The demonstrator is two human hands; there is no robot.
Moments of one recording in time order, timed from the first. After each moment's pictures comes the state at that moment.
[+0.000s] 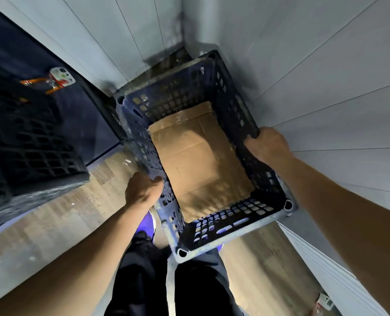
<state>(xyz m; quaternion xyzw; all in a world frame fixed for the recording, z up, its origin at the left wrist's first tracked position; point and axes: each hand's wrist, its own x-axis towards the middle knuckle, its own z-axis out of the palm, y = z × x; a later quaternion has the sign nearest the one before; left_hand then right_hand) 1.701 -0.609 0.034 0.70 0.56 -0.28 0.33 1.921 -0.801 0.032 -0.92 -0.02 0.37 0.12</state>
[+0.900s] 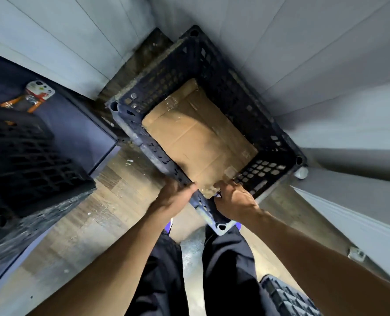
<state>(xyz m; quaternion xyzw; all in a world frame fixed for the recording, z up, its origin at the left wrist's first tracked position) 1.682 -0.652 0.027 0.64 0.44 -0.45 0.43 1.724 -0.823 -0.003 -0.83 -0.07 0.54 0.12</state>
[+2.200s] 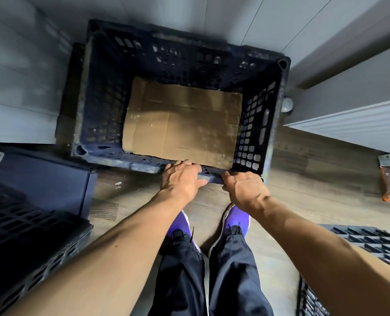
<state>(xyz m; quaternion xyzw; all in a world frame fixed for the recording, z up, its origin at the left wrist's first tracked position) 1.688 -0.692 -0.045 0.90 -0.11 -0.41 0.08 1.645 -0.859 -0.034 -0.91 -0.10 0.41 0.02</state>
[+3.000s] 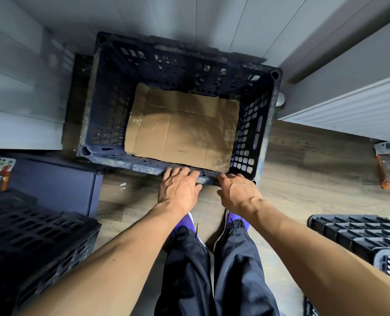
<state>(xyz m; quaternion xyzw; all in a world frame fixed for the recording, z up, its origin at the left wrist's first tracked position) 1.649 -0.678 -0.022 0.92 -0.15 -0.36 0.07 1.619 -0.839 -0.013 -0.89 0.00 0.44 0.11</state>
